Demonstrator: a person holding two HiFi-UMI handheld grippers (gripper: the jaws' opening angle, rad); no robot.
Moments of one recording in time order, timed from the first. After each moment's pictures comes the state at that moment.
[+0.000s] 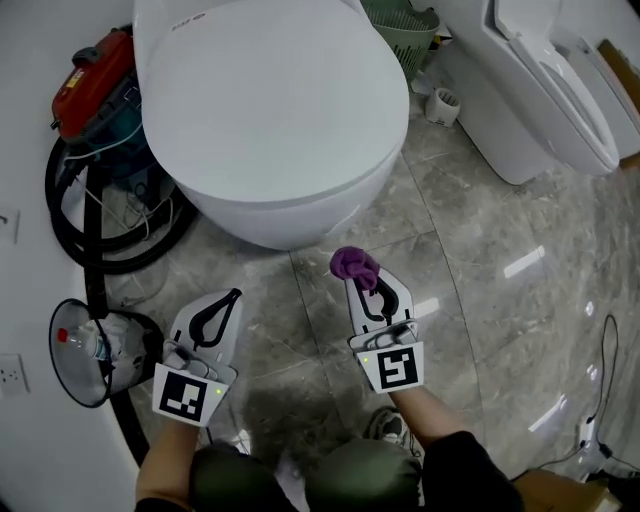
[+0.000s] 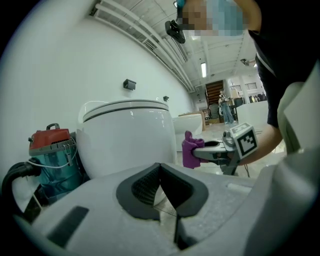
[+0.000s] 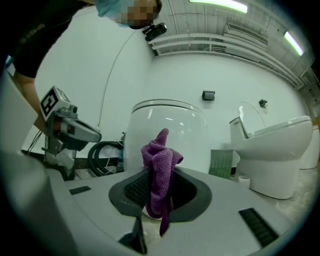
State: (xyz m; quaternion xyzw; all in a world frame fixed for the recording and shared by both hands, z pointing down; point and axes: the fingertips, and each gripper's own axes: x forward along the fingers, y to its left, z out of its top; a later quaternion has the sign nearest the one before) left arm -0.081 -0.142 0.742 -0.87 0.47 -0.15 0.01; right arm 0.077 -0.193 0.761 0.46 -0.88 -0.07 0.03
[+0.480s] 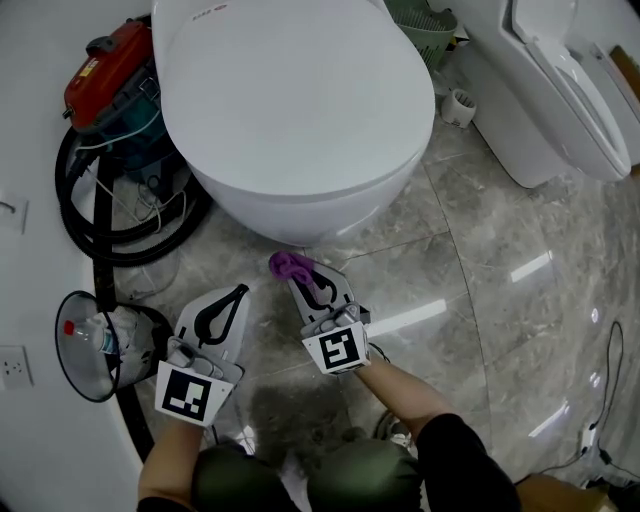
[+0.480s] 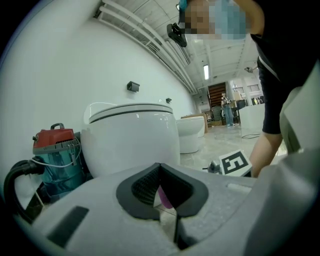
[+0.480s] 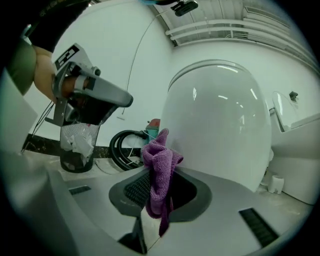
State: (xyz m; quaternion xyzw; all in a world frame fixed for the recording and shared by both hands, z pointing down) left arm -0.098 -0.140 0.738 -0.87 0.48 -0.14 0.01; right arm -0.051 -0.189 0.837 0.35 -0.93 -0.07 0.09
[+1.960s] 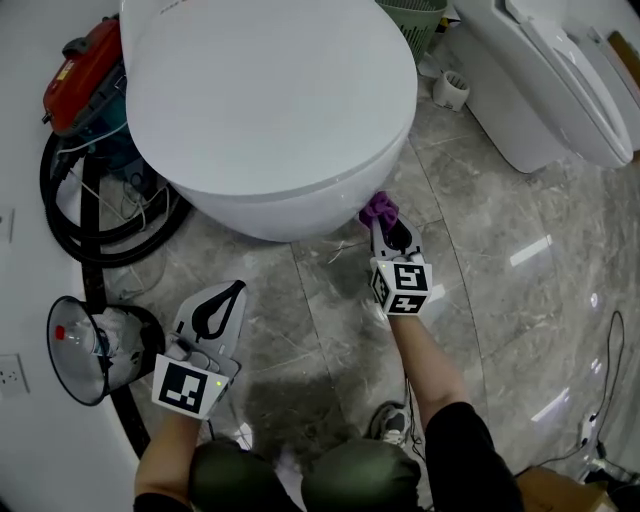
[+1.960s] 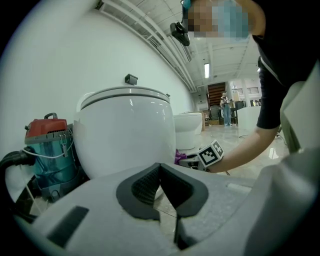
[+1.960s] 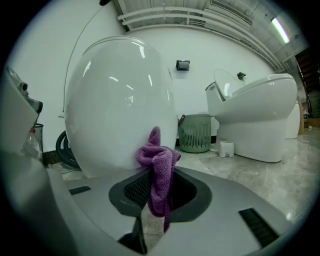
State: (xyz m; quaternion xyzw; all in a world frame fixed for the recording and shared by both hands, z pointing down) left arm -0.074 -0.152 0.765 -0.87 0.47 -0.15 -0.02; right arm 0.141 -0.314 0.880 0.56 -0.82 0.08 0.09
